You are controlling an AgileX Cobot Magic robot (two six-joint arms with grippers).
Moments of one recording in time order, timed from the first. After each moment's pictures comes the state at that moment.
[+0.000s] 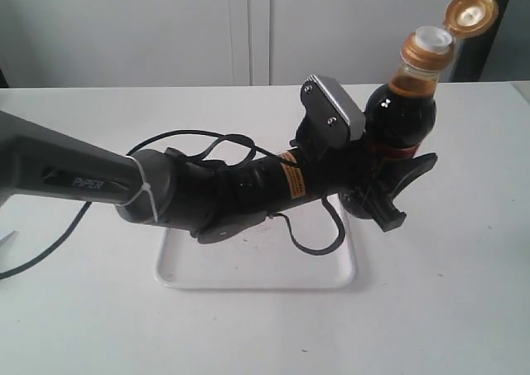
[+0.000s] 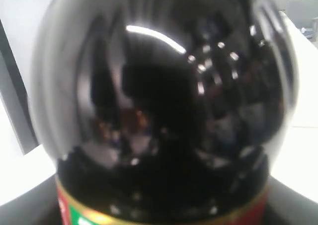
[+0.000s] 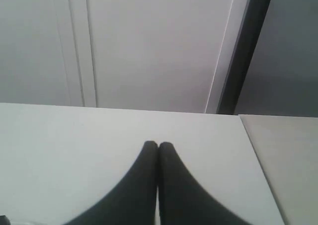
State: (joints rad) left arm -0.86 2.09 -1.26 0.50 -0.92 -0.19; right arm -0.11 0.96 -0.83 0.54 0.22 -0.59
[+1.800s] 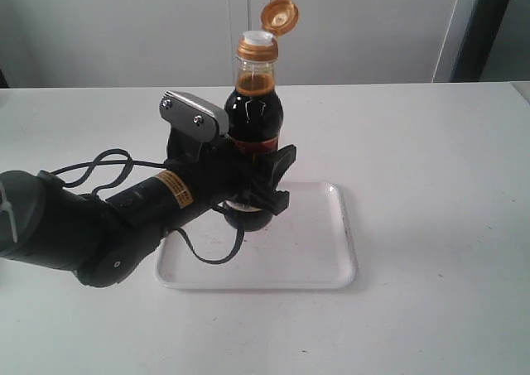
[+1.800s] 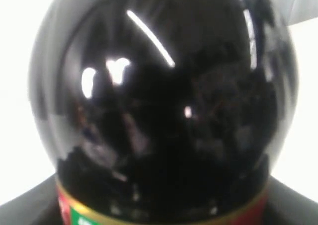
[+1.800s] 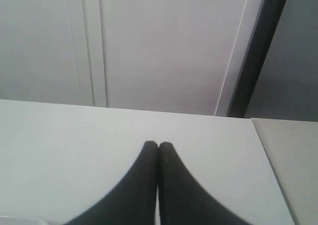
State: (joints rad) left arm -0.74 1.85 -0.80 0.08 -0.93 -0.10; right arm -0.07 0.96 -0.83 0.54 0.22 -0.59
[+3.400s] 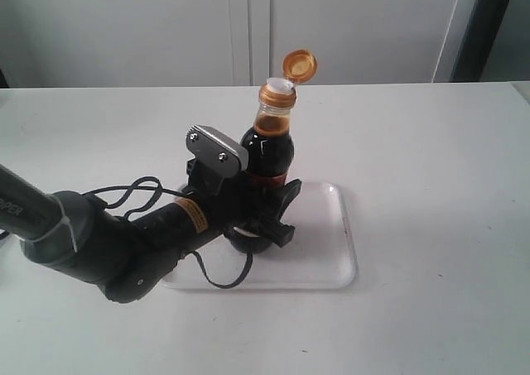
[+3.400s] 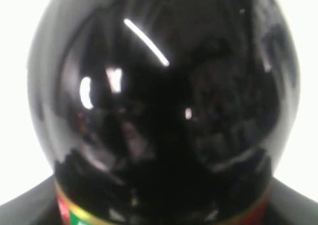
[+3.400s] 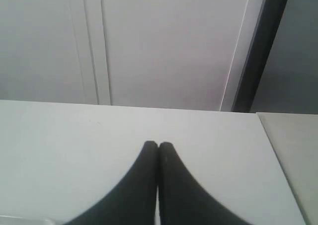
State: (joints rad) left arm -0.74 2.02 -0.84 0.10 -0.98 -0.03; right arm -0.07 0.98 -0.83 0.57 0.22 -0.59
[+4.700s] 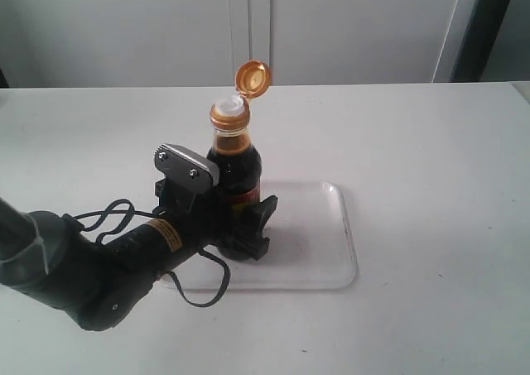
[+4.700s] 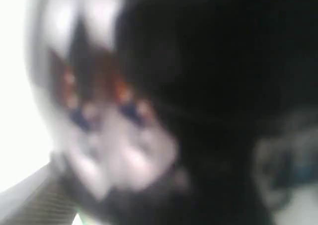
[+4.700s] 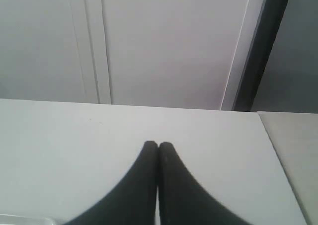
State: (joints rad) left arm -0.74 1.99 -0.70 -0.02 -1.03 -0.02; right arm -0.07 0.98 -0.83 0.57 0.23 -0.59
